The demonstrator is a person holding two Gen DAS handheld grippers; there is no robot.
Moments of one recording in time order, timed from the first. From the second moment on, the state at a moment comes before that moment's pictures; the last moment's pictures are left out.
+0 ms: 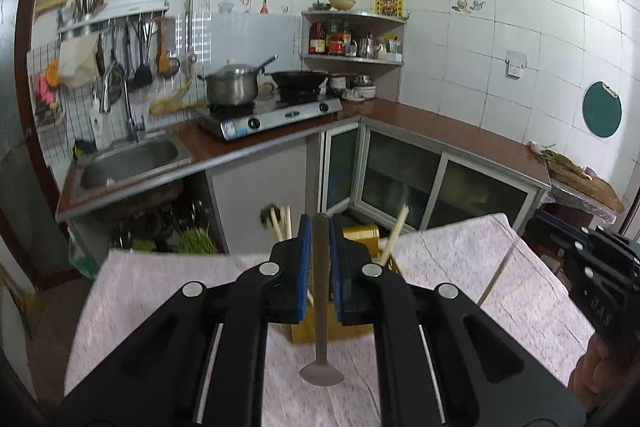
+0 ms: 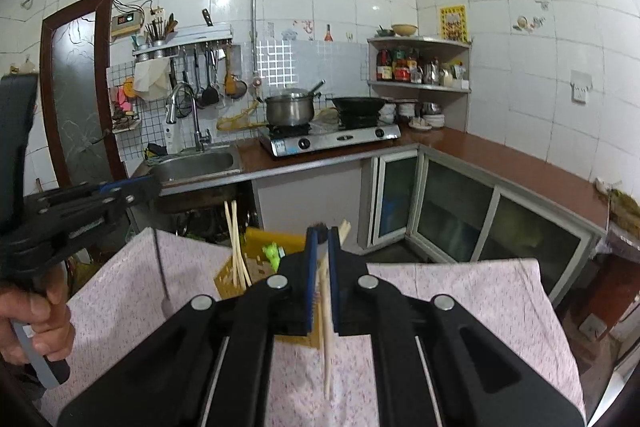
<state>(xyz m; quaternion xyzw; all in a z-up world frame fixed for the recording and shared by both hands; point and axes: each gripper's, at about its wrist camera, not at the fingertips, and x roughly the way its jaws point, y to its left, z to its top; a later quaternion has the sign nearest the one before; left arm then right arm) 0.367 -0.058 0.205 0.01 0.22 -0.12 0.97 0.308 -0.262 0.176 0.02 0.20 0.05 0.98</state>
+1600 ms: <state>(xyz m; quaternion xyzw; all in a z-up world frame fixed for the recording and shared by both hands) 0.446 -0.018 0.125 -0.03 0.28 -0.10 0.95 0.543 -0.325 -0.070 0.05 0.49 -0.04 0.87</state>
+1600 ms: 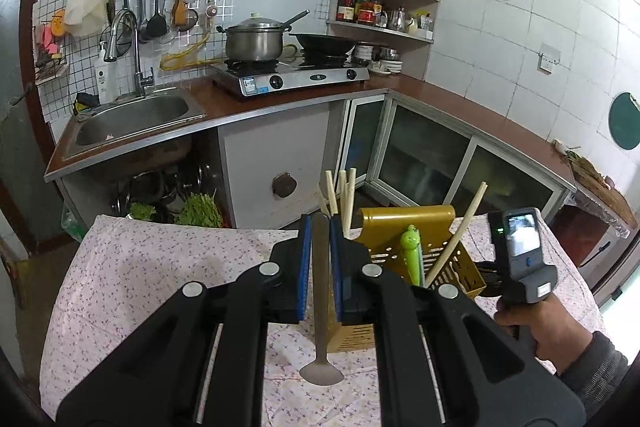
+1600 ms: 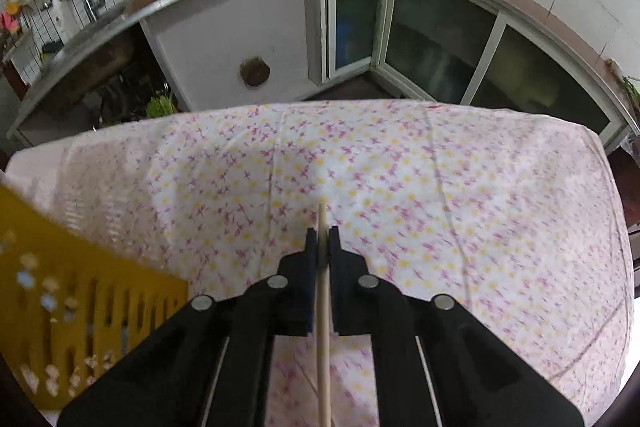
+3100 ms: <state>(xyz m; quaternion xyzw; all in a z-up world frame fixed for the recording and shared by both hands) 0.362 -0.053 0.233 0.00 0.19 -0.12 0.97 0.296 -0.306 0.223 0.04 0.18 0.03 0.98</state>
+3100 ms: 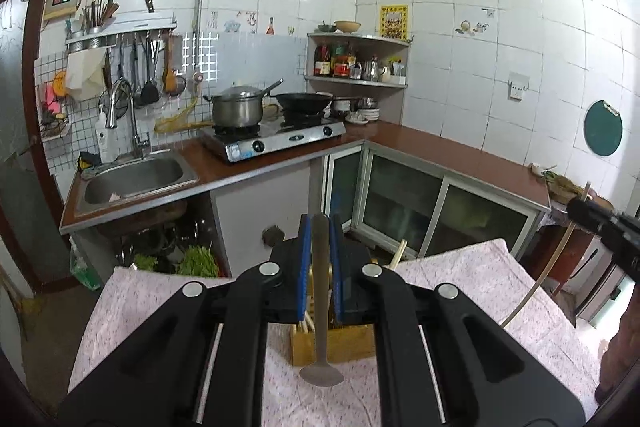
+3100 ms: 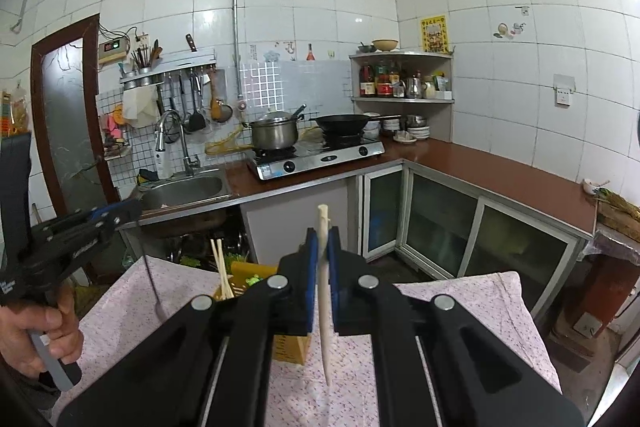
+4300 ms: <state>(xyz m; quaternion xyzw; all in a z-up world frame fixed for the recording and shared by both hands) 0.485 -0.054 0.165 -0.04 0.23 -0.11 0.97 0.428 -0.238 0.176 0.03 0.21 0.07 0.97</state>
